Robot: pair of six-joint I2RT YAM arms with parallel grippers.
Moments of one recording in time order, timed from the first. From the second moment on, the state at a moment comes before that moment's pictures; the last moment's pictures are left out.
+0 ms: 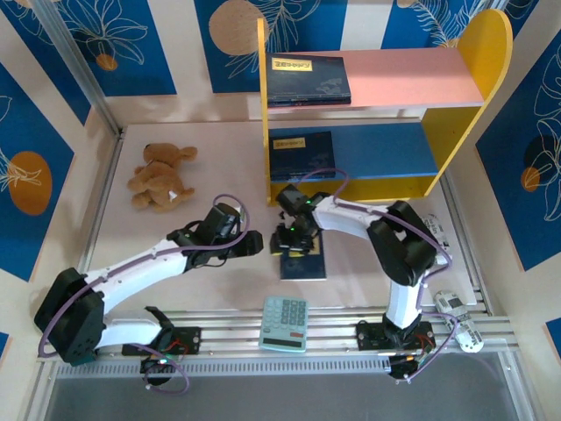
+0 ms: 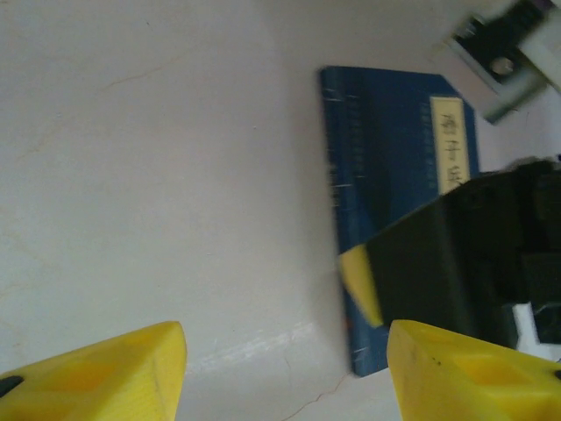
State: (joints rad) left arm -0.73 1.24 0.72 -0.36 0.10 -0.76; right arm 0.75 1.86 1.19 -0.67 -0.36 0.67
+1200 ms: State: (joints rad) left arm -0.73 1.44 0.72 -0.26 0.16 -0.80; right arm 0.63 1.69 0.98 -0.66 -0.29 0.57
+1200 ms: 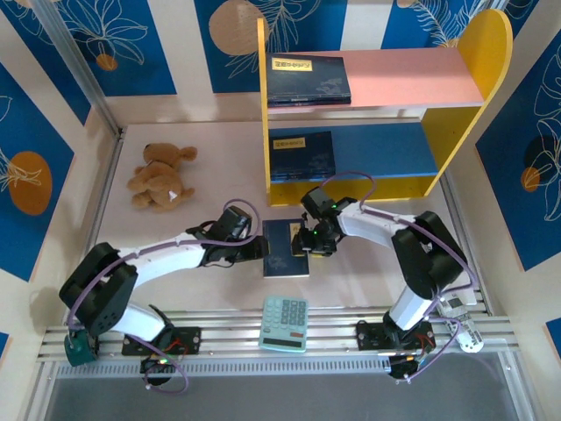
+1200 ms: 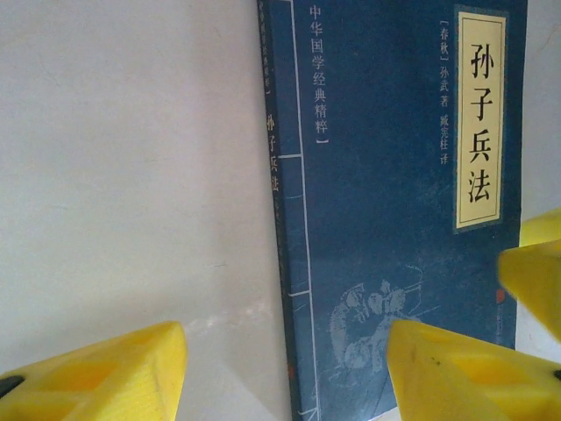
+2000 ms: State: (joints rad) left arm -0.73 1.56 0.72 -0.18 0.19 -0.82; right arm 0.75 1.78 1.06 -0.66 -0.24 0.58
